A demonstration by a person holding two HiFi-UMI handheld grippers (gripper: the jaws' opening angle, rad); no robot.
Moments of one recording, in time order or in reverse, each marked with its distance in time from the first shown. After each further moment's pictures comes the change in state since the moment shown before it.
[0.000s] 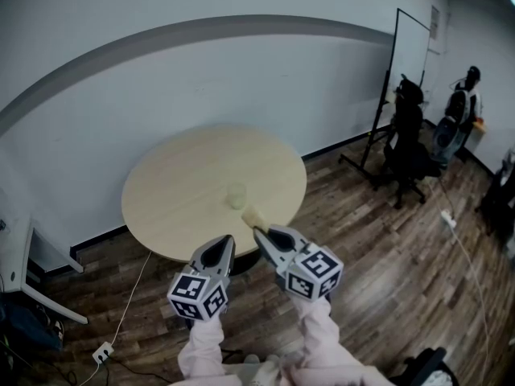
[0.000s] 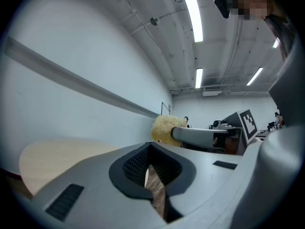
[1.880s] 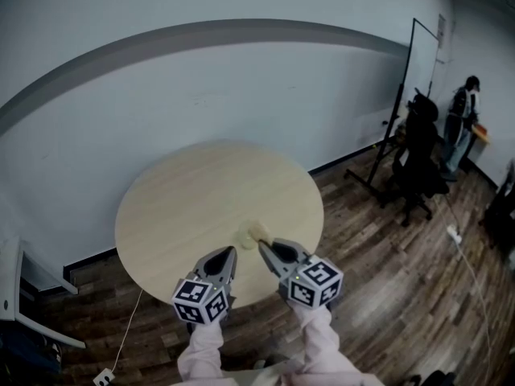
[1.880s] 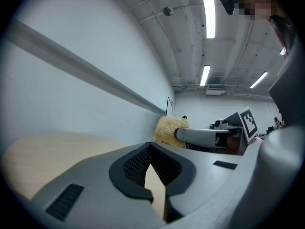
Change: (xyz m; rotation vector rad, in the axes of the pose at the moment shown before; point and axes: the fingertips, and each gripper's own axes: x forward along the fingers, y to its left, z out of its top) left arm 0.113 0.137 -0.018 -0.047 0.061 -0.028; right arm 0.132 -0.108 -0.037 0.063 0.059 -0.059
